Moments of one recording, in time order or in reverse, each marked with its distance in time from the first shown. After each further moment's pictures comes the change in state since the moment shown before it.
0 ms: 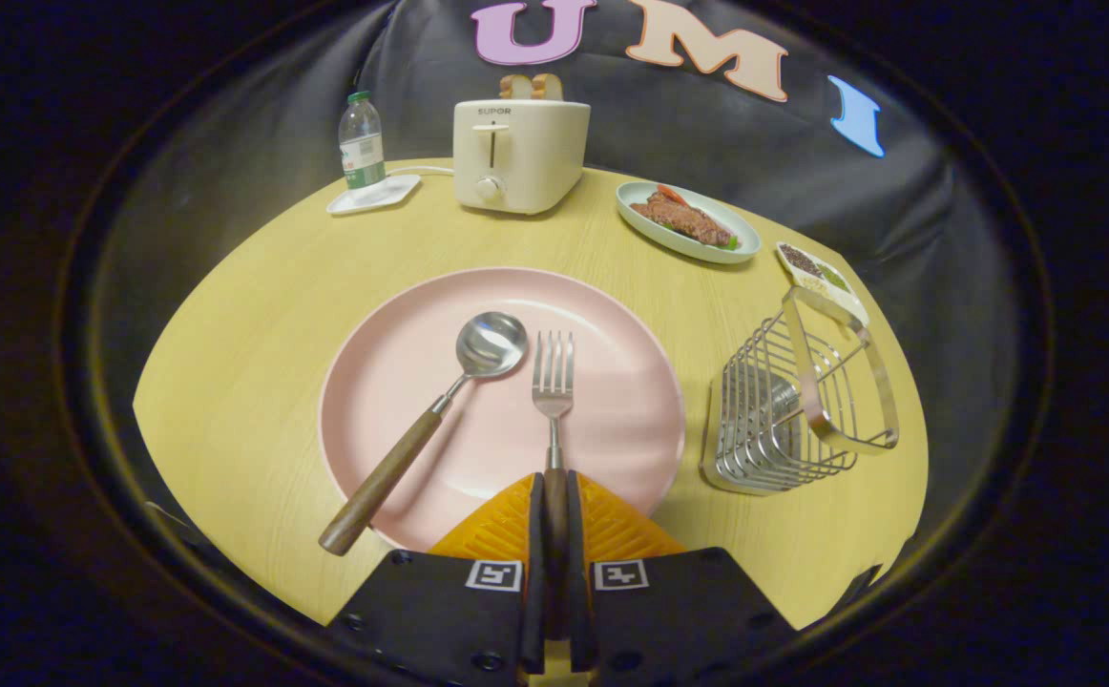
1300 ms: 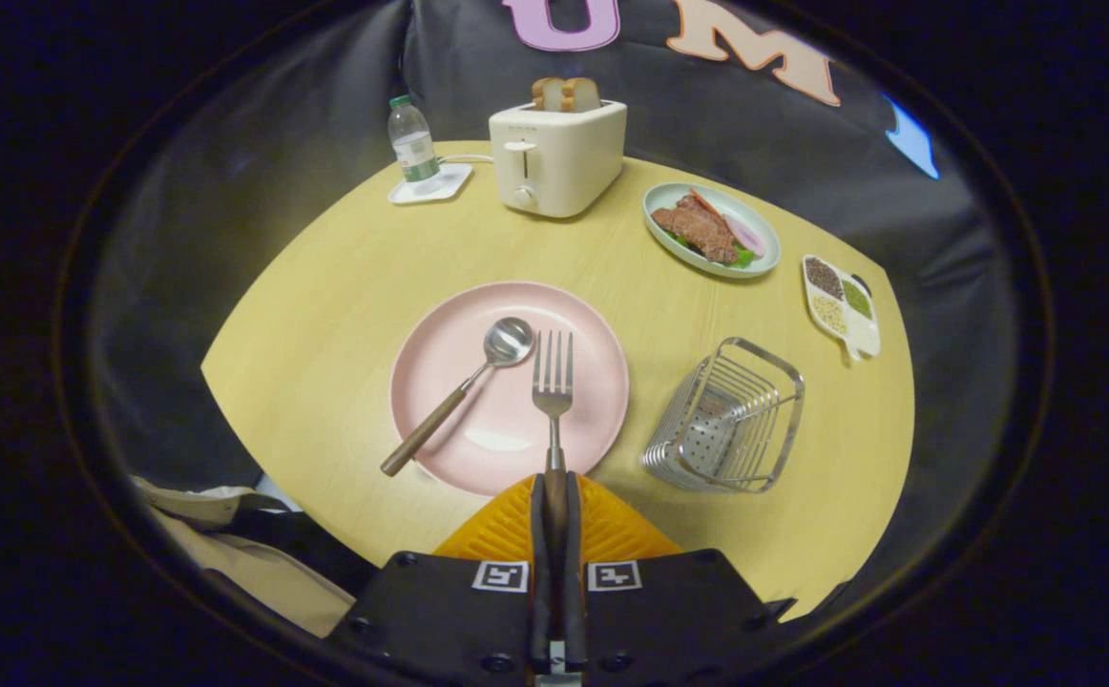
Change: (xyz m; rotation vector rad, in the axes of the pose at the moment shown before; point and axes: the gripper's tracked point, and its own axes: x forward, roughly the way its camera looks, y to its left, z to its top) arm -0.083 -0.050 0.035 -0.097 0.161 0.209
